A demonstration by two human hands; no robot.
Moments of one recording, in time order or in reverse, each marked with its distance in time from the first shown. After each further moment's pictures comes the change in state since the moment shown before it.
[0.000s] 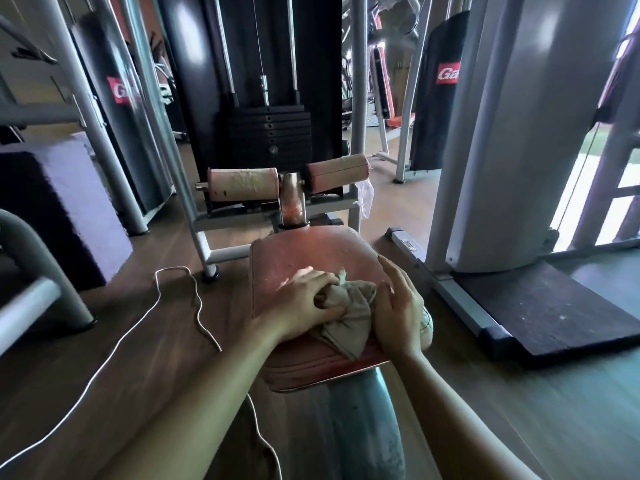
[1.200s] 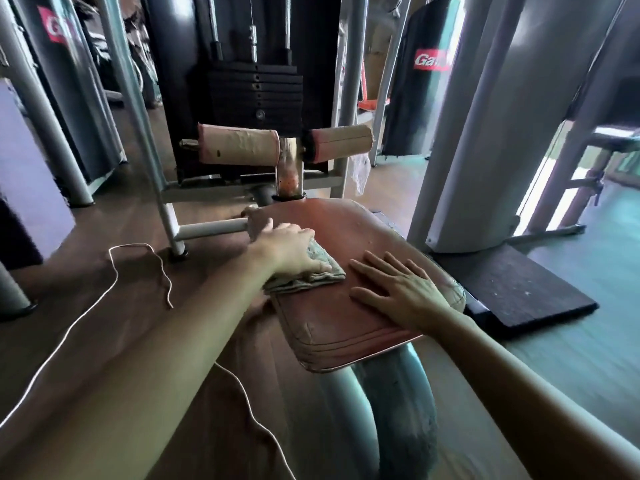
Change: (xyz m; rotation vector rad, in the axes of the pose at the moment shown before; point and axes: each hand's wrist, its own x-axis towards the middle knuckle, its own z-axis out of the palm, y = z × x) left_hand 0.038 -0.065 -0.045 0.445 -0.304 -0.106; right_hand 0.001 -0.016 0.020 -0.976 -0.895 -0.068
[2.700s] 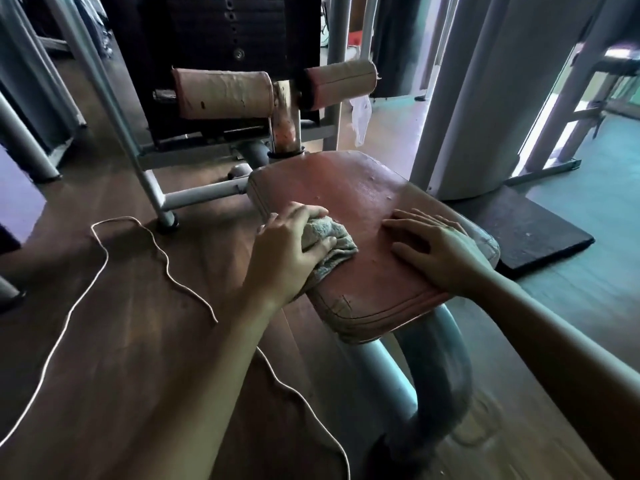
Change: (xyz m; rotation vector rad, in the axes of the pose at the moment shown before) left_hand -0.056 -0.020 0.059 -0.634 0.617 0.176; right_hand 0.001 0.006 0.012 0.206 0.305 0.037
